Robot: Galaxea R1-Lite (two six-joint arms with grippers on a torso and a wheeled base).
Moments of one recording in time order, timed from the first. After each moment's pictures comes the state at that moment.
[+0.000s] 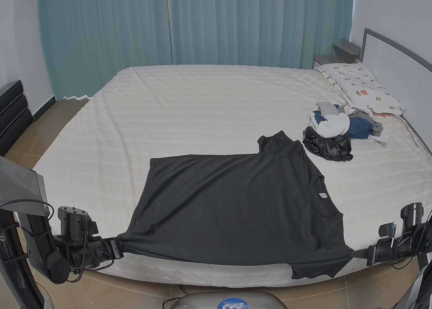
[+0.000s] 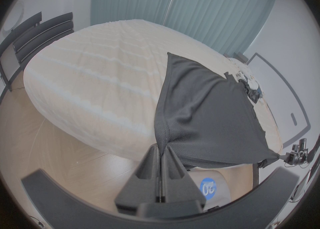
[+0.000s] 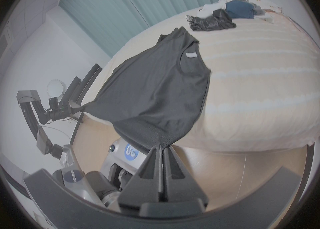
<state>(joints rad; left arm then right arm) -0.13 2.09 -0.09 -1.23 -0.06 -0.40 -0.31 1.95 -0.08 -0.81 0.67 -0.24</state>
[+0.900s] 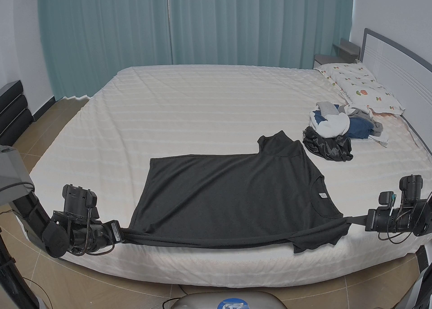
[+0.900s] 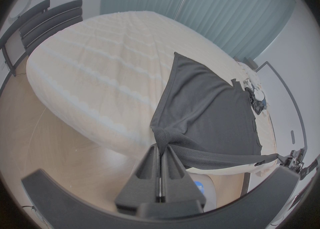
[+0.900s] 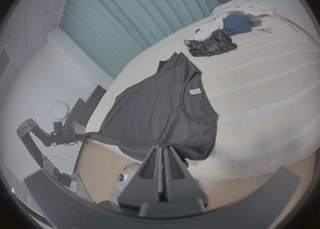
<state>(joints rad) -0.14 1.93 -0.38 -0.70 -0.06 -0.51 -0.22 1.89 -0.32 -0.79 0.67 0.08</state>
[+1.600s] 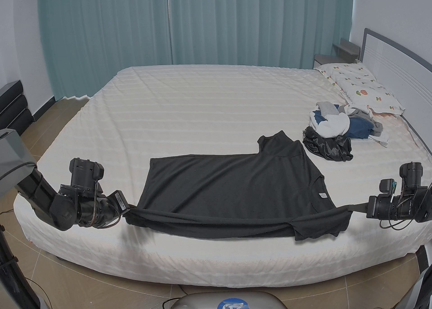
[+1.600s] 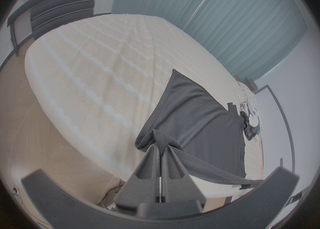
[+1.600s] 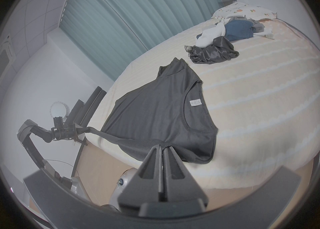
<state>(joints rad) -0.14 1.96 -0.64 -0.53 -0.06 -0.69 -0.22 1.86 -0.46 -0.64 0.66 0.09</state>
